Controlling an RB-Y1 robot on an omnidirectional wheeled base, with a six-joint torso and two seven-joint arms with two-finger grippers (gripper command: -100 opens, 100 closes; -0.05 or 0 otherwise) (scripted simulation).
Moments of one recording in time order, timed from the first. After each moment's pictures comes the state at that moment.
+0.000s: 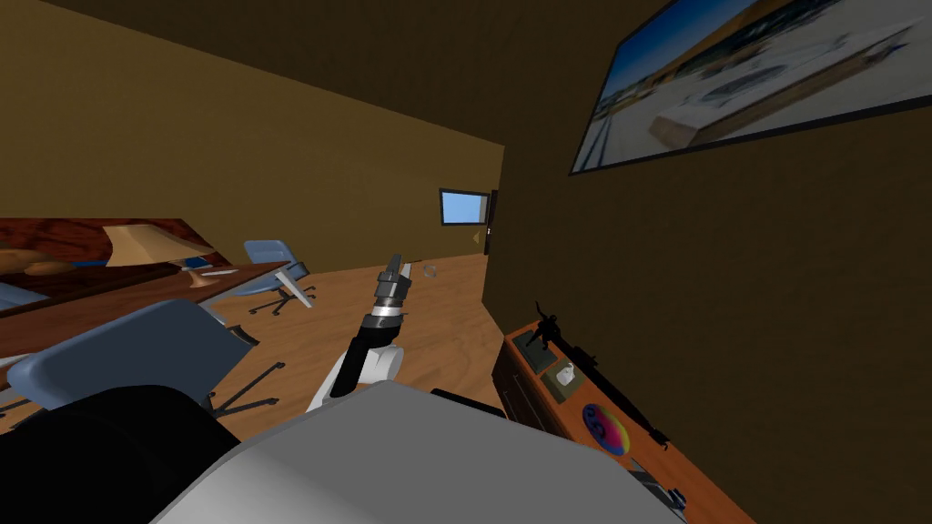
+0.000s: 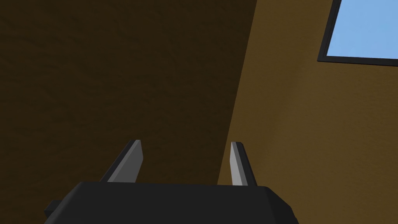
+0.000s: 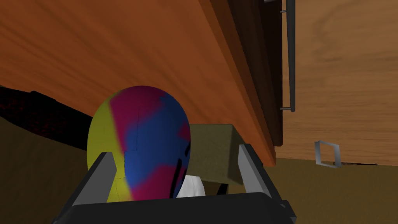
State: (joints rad) left arm 0.47 -0.02 -0.01 -2.36 -0.03 -0.36 -0.07; right arm 0.49 -0.65 0.06 -1.12 0.96 -0.28 0.33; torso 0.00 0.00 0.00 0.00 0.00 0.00
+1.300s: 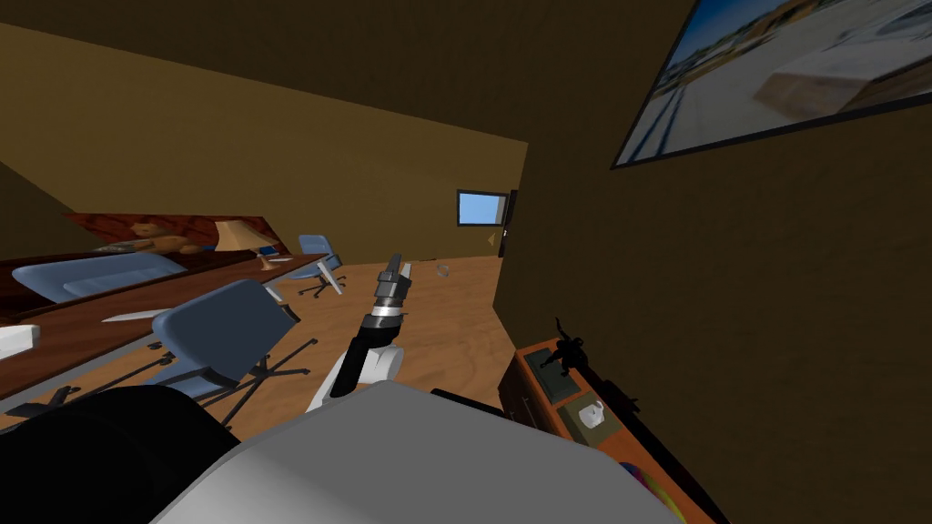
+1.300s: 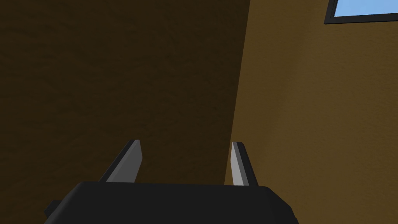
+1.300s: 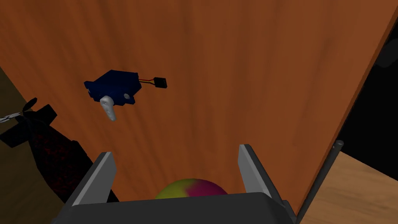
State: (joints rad) left arm 0.47 -0.02 -0.01 -2.36 -0.03 -0.36 -0.07; right arm 0.44 -0.73 0.09 -0.72 1.19 -0.27 0.40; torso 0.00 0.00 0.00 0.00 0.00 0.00
